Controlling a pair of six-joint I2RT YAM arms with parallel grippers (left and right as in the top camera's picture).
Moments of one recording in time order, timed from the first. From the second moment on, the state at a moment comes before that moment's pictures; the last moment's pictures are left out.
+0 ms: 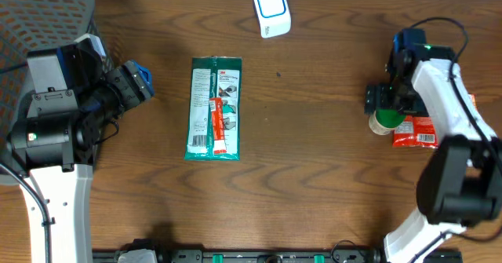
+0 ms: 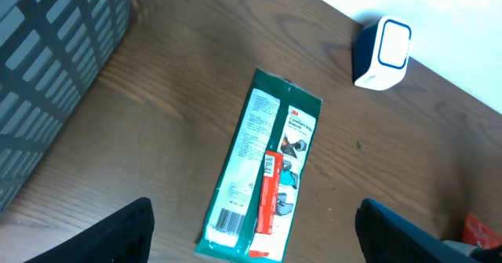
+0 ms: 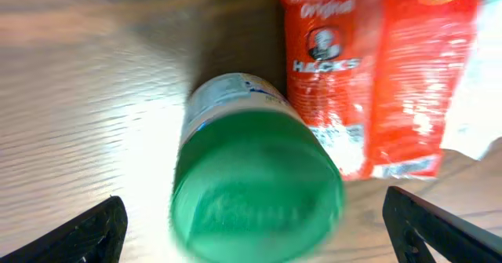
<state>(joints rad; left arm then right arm) 0.13 1.21 1.41 -1.02 0.21 -0.38 -0.06 1.86 1.47 -1.12 0.15 0.11</state>
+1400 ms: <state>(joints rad) 0.13 1.21 1.41 -1.02 0.21 -0.38 0.05 1.79 1.26 -0.78 0.10 0.11</state>
